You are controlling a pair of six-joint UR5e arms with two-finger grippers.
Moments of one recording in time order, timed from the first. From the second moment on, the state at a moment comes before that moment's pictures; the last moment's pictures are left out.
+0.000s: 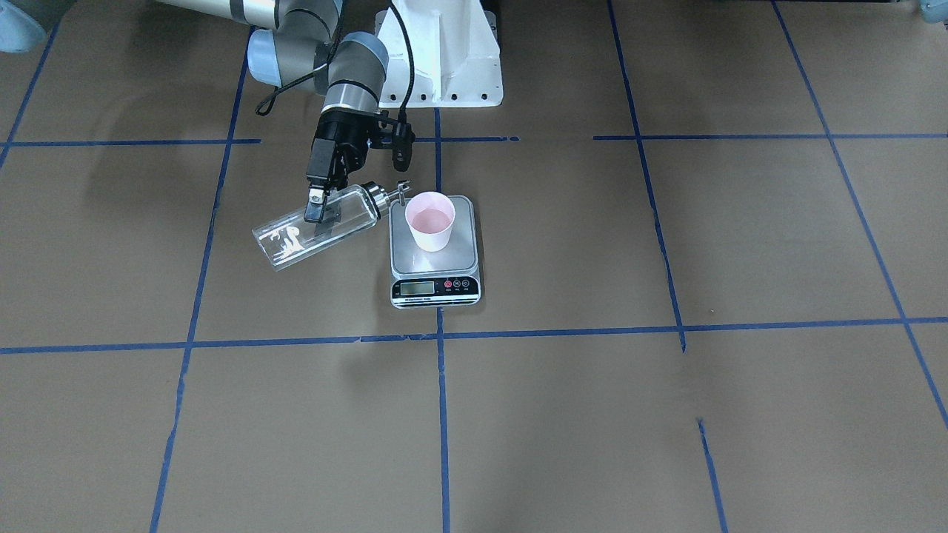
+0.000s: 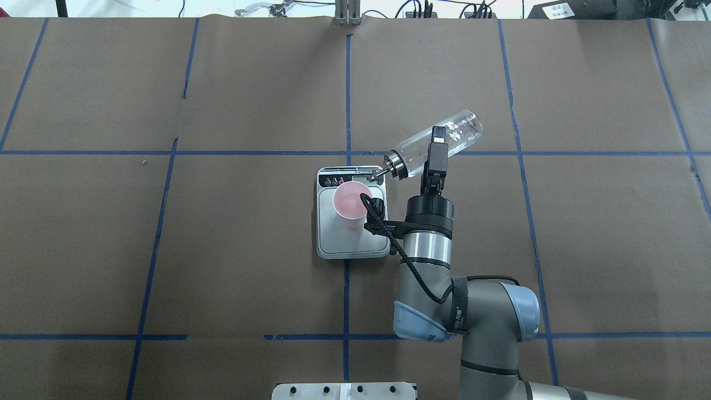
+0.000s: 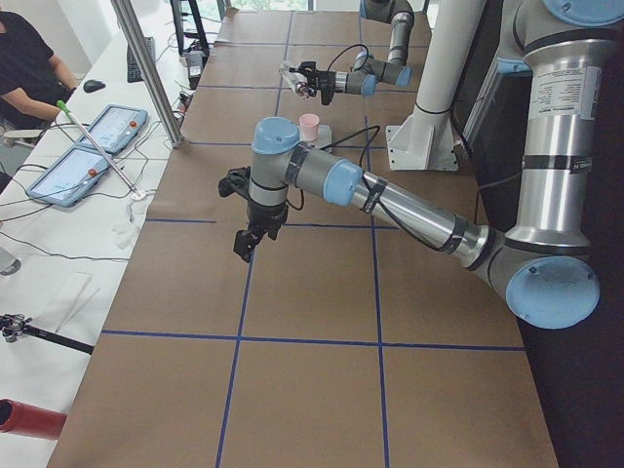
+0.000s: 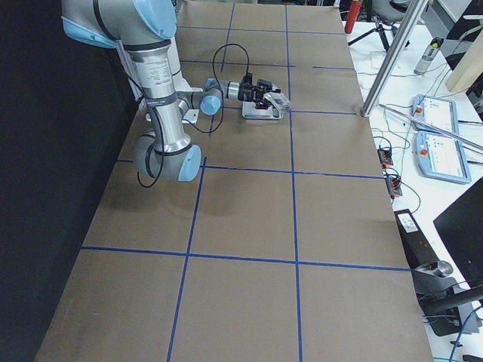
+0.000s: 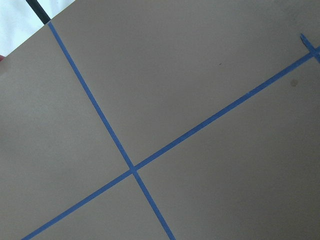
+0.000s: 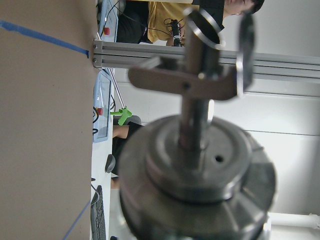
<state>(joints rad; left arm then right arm) -1.44 -1.58 -2.00 -1.51 -2.17 0.24 0.22 -1.11 1.68 -1.51 0.14 0.02</state>
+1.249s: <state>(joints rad) -1.44 -1.58 -1.98 -1.50 -2.17 0.23 0.22 -1.10 1.64 -1.51 0.01 -0.23</state>
